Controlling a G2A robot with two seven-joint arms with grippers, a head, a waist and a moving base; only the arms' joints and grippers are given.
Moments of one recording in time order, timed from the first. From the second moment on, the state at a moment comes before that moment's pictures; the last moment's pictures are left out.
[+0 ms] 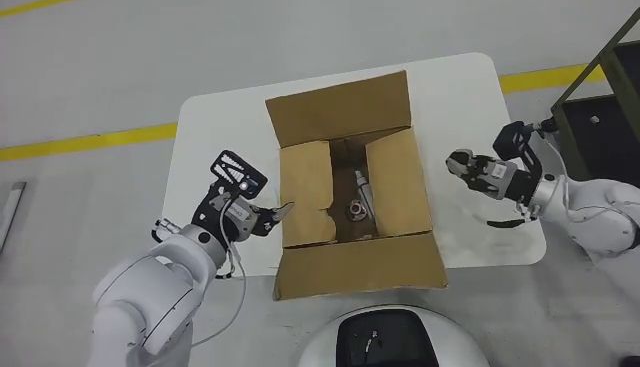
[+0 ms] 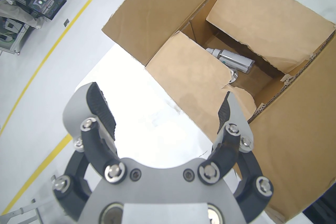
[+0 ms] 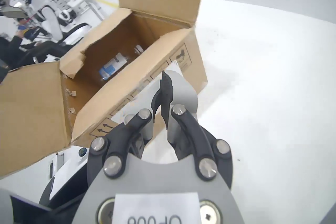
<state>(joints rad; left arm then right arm) 1.21 -1.13 -1.50 -2.29 1.18 -0.44 -1.02 -1.12 -0.74 1.19 -1.61 -0.49 -0.51 0.26</state>
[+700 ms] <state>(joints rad) 1.20 -1.13 -1.44 -2.29 1.16 -0.44 -0.99 -1.09 -0.82 1.03 -1.65 -0.52 -0.52 0.25</state>
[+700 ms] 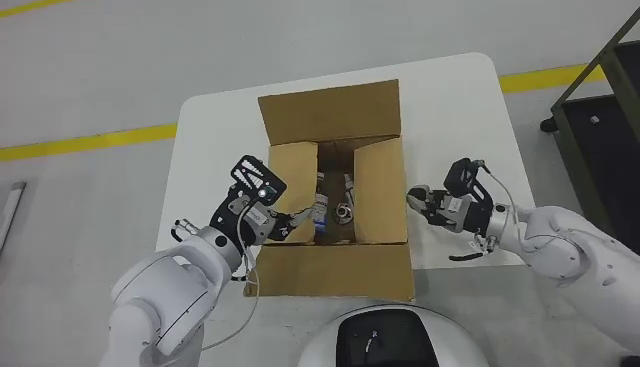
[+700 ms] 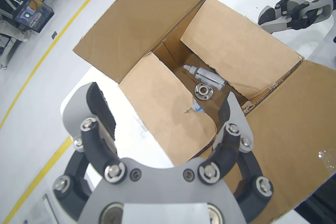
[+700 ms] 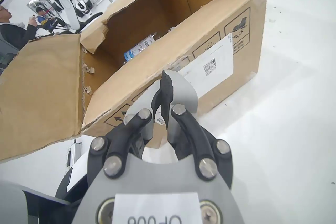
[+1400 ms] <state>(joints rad) 1.13 -1.14 -1.13 -2.17 1.46 -0.35 -1.06 -1.13 -0.80 1.25 -1.76 -0.55 -0.60 0.26</state>
